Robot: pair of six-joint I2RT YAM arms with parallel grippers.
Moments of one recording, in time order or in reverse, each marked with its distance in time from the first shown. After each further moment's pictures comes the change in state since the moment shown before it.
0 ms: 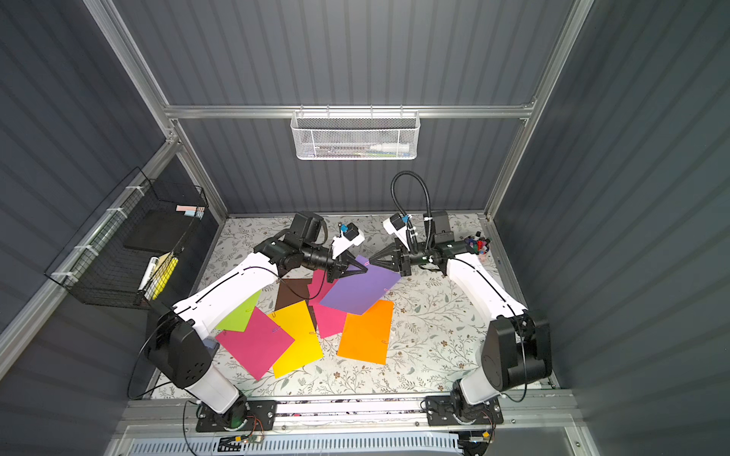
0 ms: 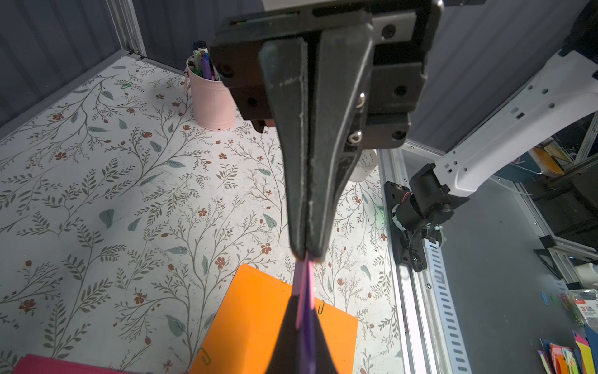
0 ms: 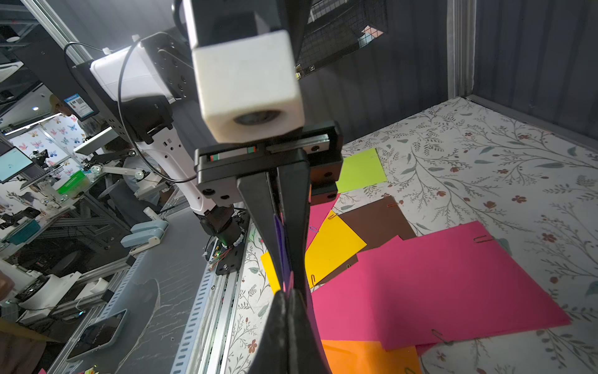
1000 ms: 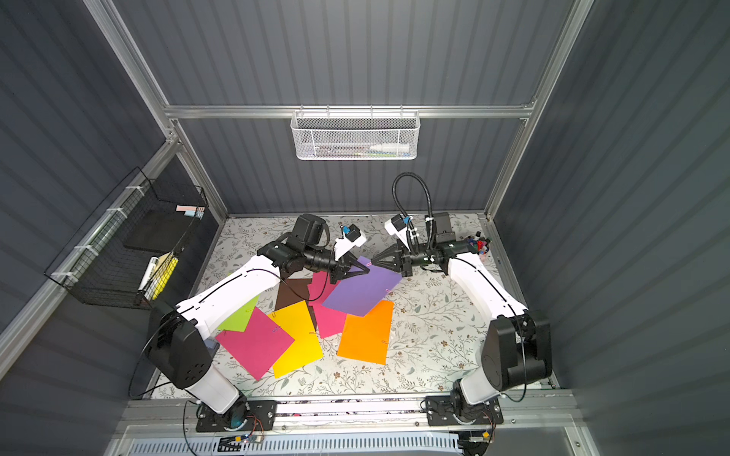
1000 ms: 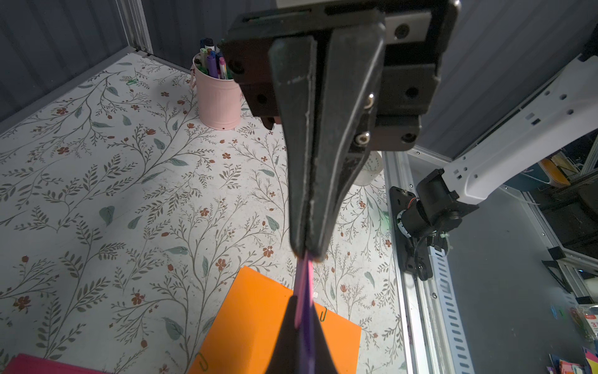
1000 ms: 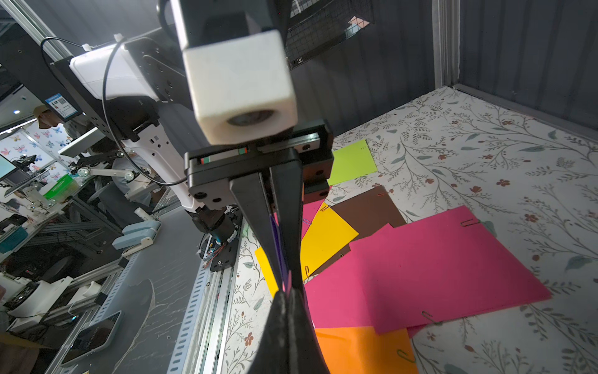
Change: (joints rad) left arm -0.003 0.000 -0.042 0.075 -0.027 -0.054; right arm -0.021 0.000 0.002 -0.051 0.031 -0.032
